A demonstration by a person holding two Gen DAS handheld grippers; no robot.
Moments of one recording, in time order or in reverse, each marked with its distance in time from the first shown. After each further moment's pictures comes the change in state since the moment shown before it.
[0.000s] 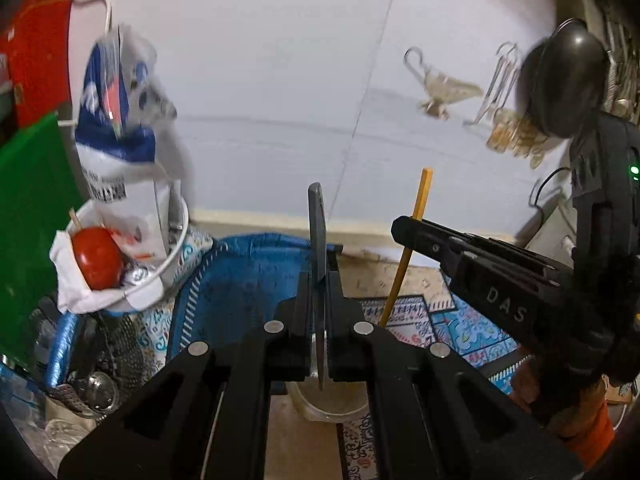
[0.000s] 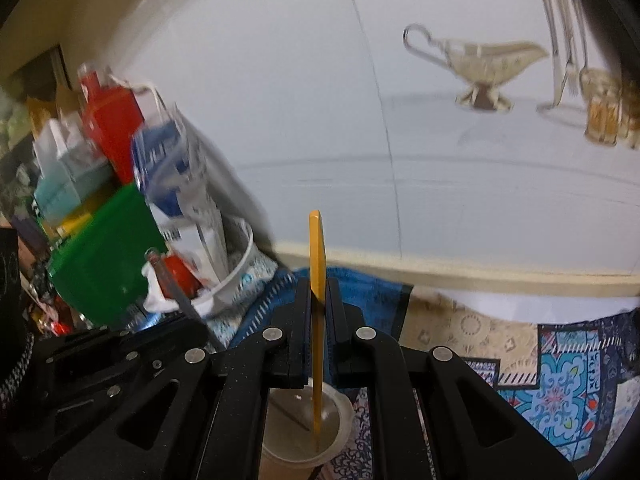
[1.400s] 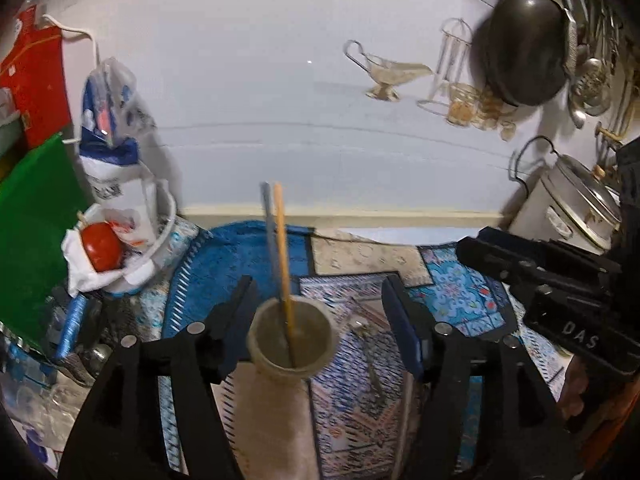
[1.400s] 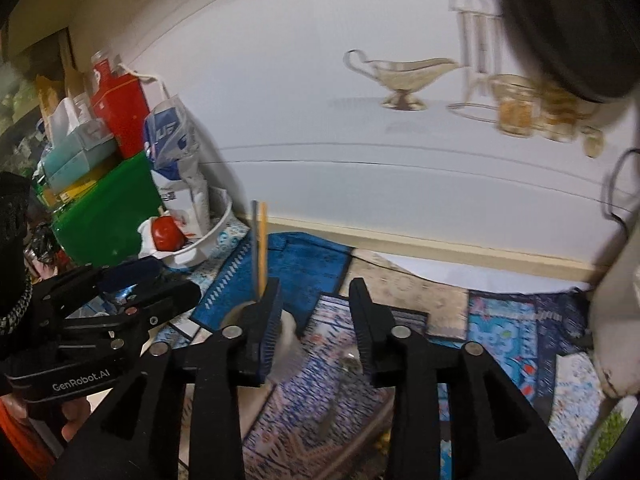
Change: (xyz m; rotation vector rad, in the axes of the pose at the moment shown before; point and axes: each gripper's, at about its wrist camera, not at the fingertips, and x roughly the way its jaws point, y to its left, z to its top) left arm -0.039 -0.065 -0.023 0.074 0.014 0.015; right arm -0.101 -0.030 -0.036 -0.034 0.003 -0.115
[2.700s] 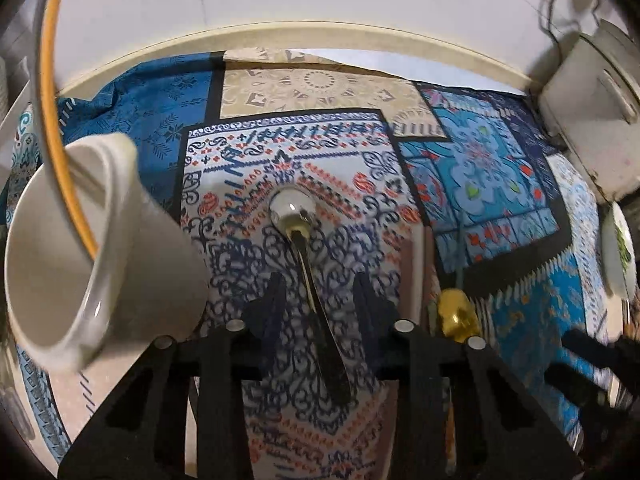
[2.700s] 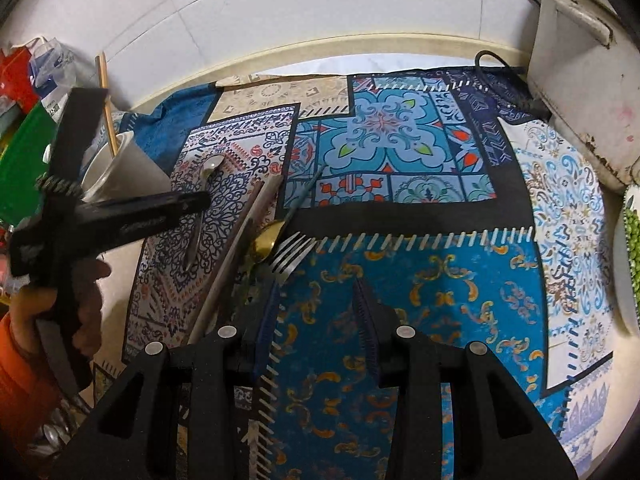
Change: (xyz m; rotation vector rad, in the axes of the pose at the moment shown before) left arm 0.192 -0.061 -0.088 0.055 0.413 -0.011; right arm 0.019 -0.096 -0.156 0.273 0.332 -0.130
